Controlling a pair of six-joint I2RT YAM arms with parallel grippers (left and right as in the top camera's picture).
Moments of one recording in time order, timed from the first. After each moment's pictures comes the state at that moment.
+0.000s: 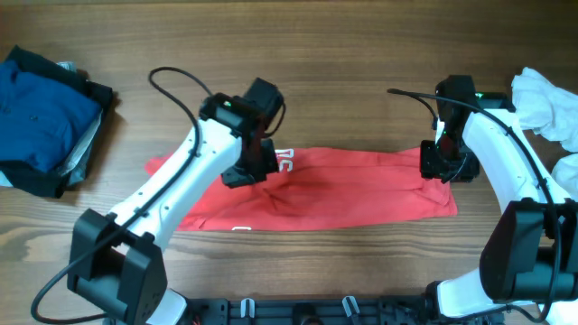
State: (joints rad) left arm -0.52 1.69 1.35 -1.22 0.07 -0.74; right arm -0.03 1.69 1.18 -1.17 0.16 0.13
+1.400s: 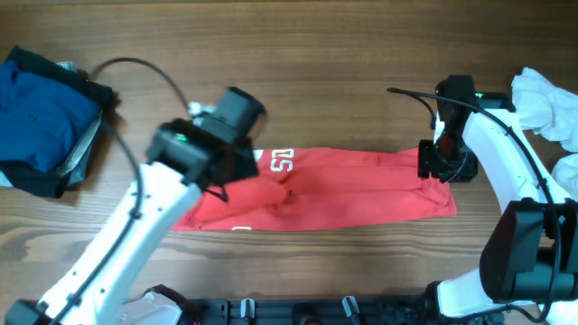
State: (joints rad) left arm -0.53 1.40 1.35 -1.28 -0.16 -0.76; right arm -0.03 1.69 1.18 -1.17 0.12 0.13
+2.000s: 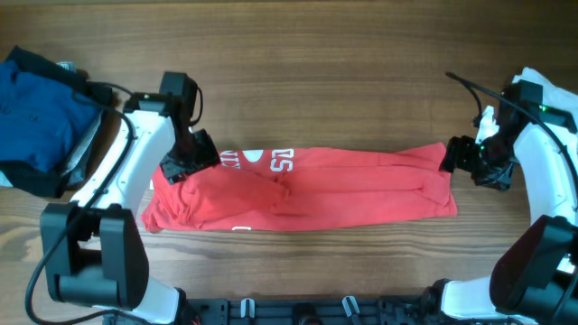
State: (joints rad) left arm -0.11 1.70 1.18 -1.07 0.04 -0.53; right arm -0.32 1.62 1.14 -1.09 -0.08 -0.01
